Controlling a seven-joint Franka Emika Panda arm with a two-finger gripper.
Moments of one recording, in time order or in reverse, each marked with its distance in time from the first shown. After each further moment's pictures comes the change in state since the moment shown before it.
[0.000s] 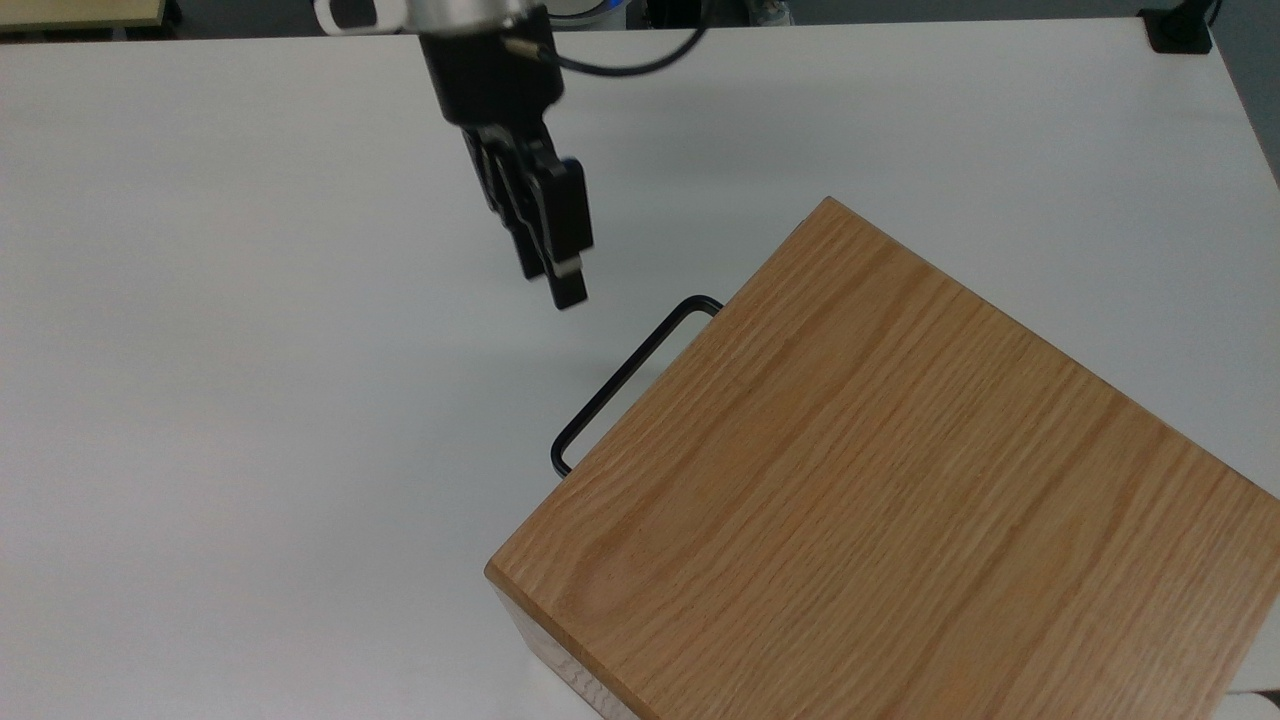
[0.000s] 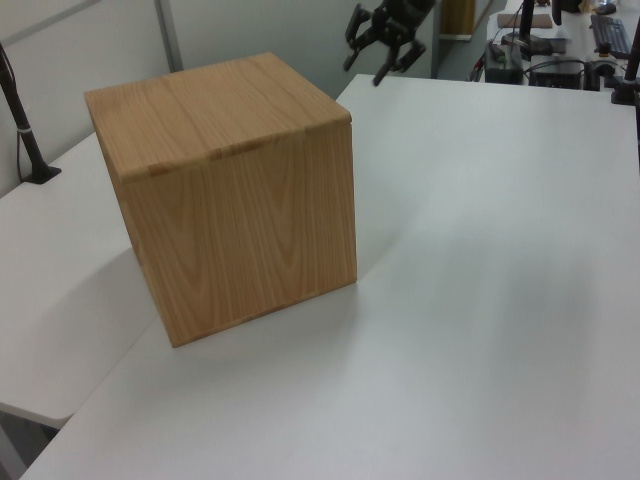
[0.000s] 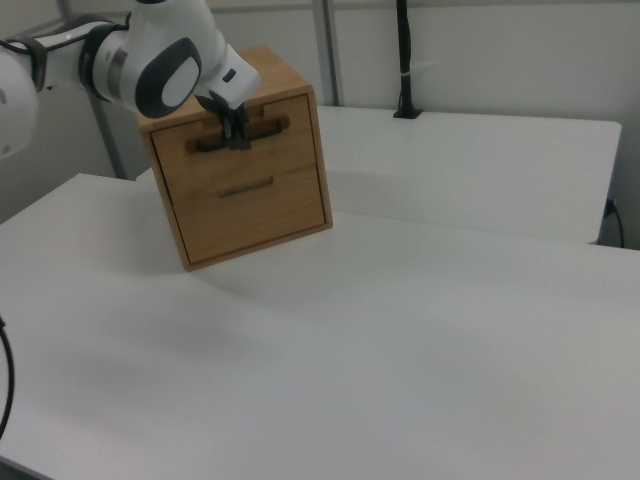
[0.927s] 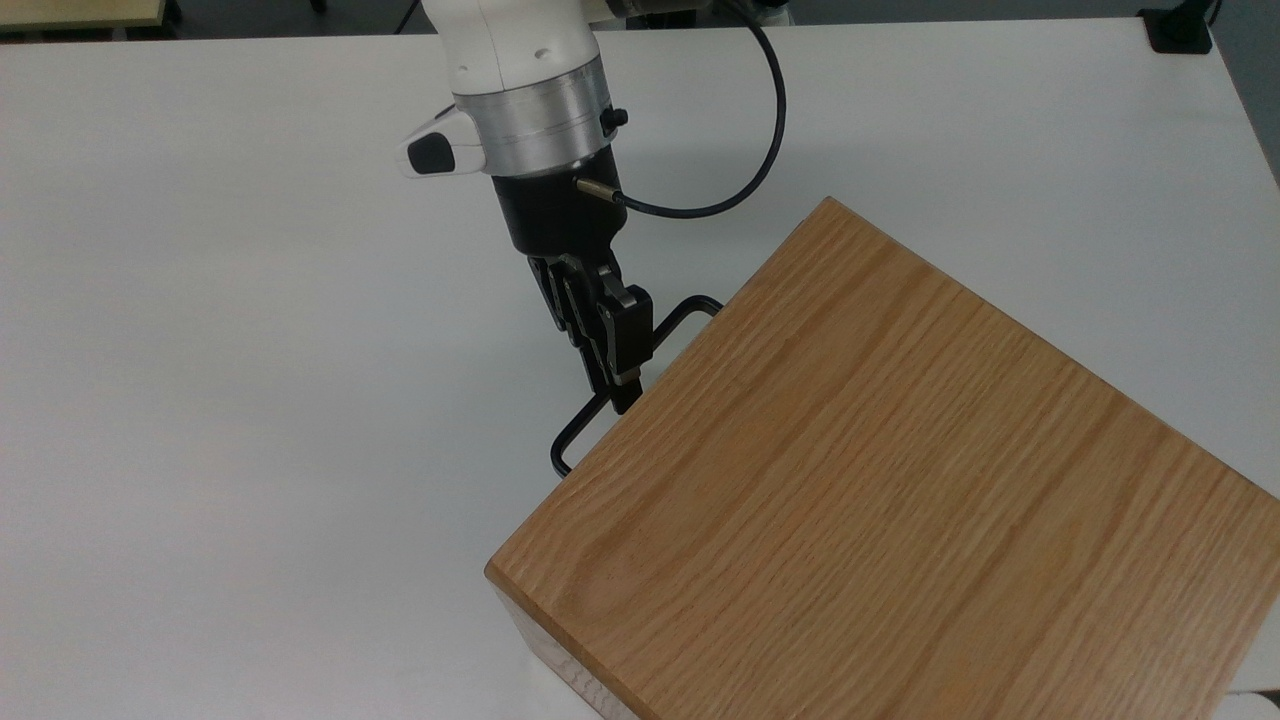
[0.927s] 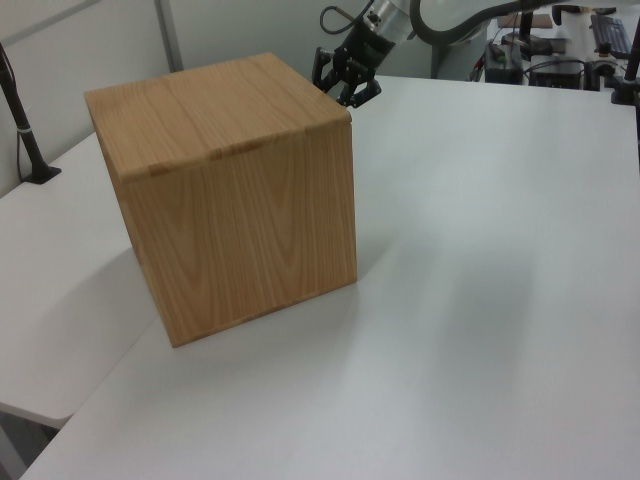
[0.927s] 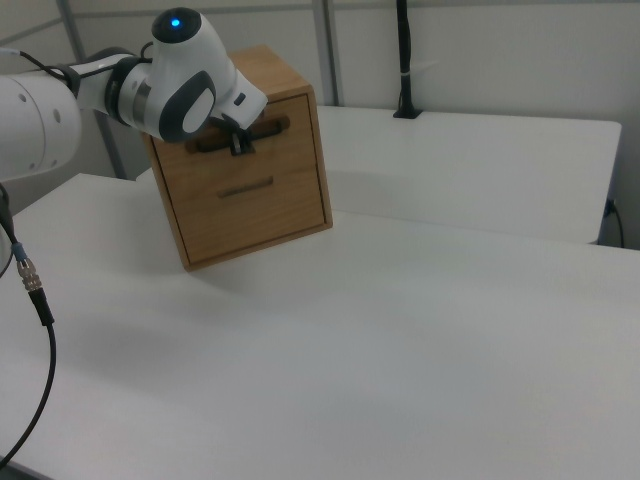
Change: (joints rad) arm 0.002 0.177 0.063 0.101 0.004 0.126 -0.015
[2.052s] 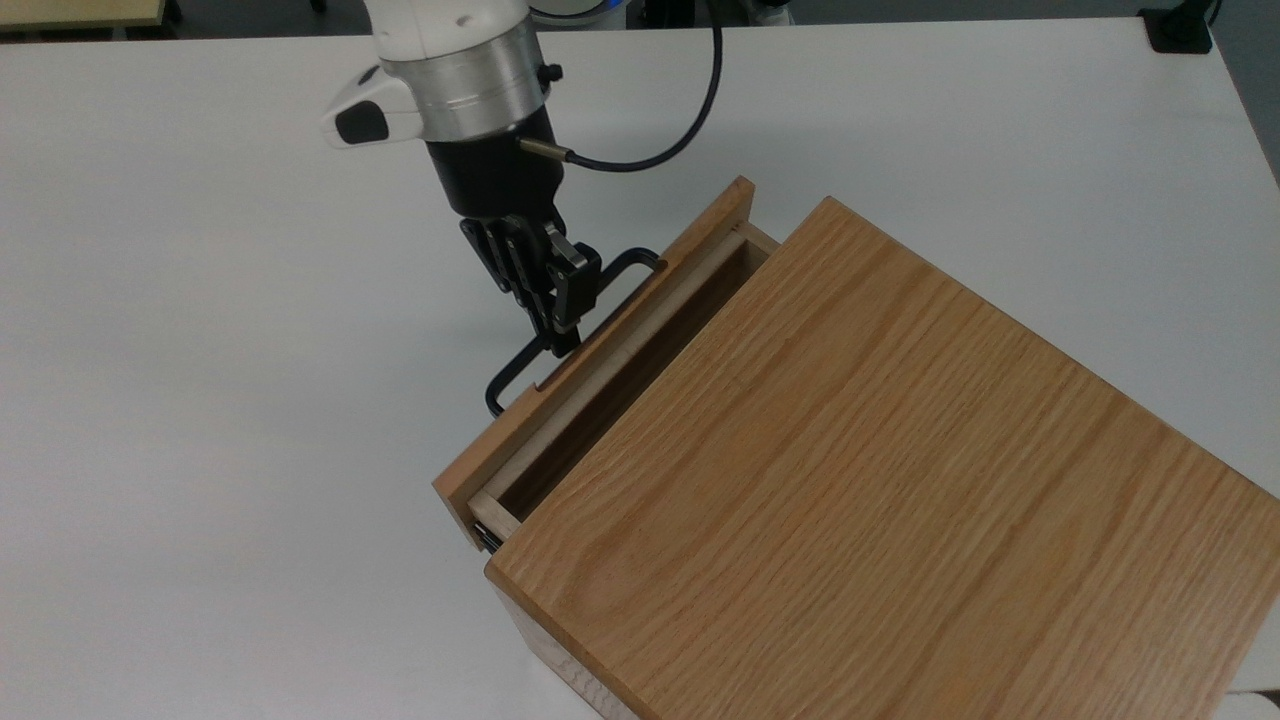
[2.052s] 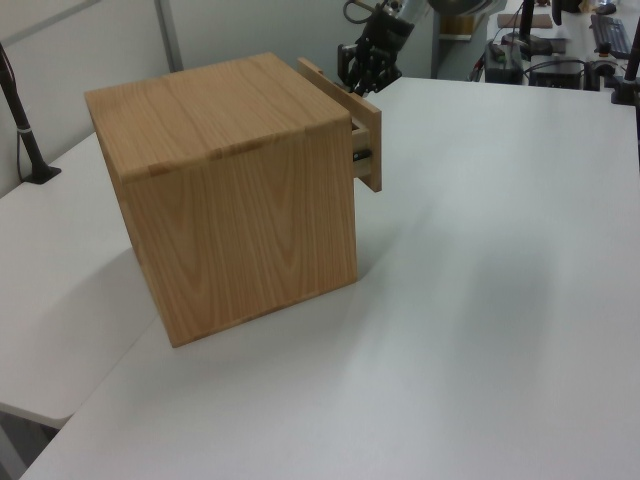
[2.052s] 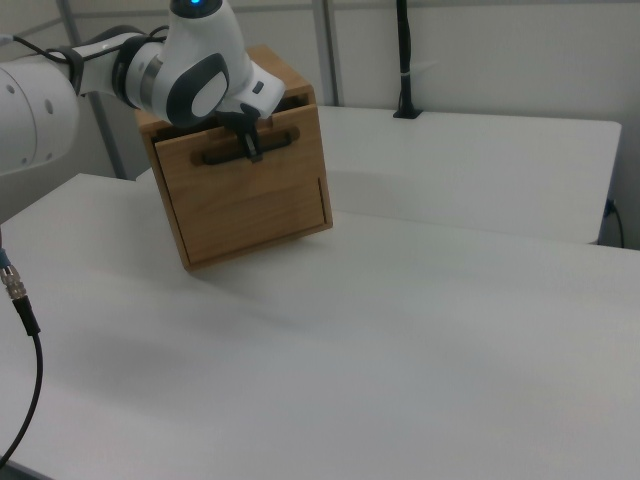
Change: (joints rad) arm -0.074 -0.057 0.001 0.005 -0.002 -0.221 -0.225
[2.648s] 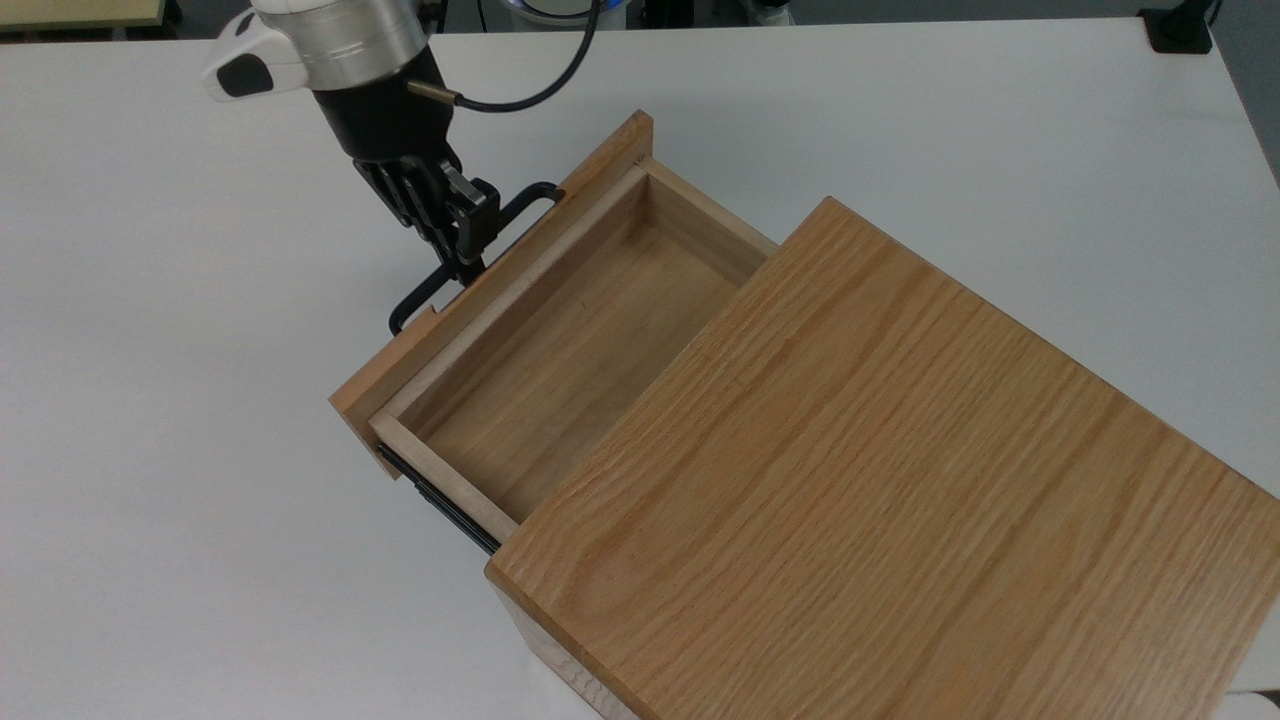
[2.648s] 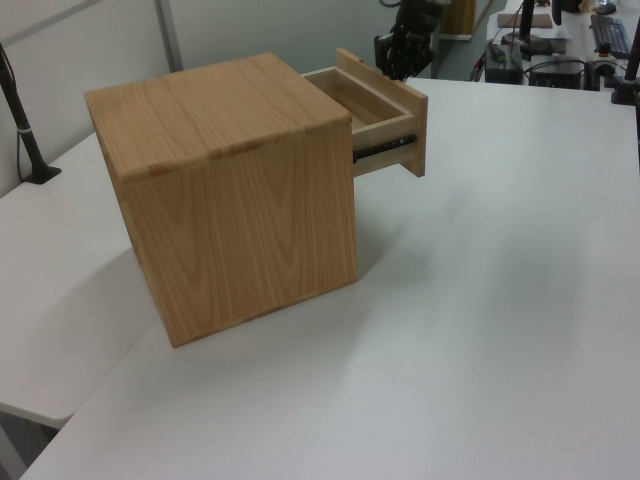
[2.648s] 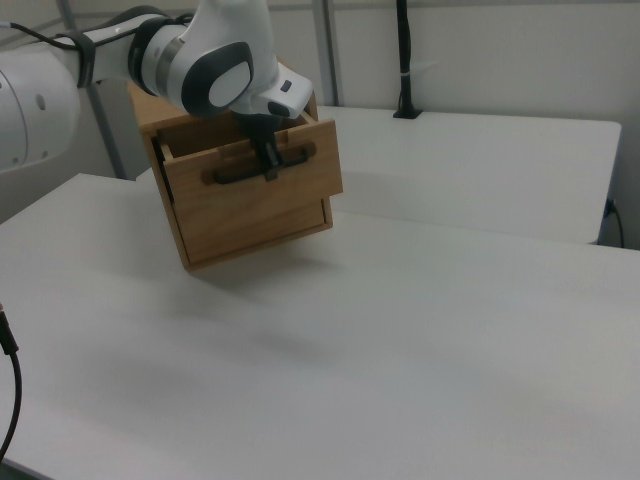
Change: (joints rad) arm -0.105 -0.062 -0.012 -0.011 0.000 -0.226 -0.184
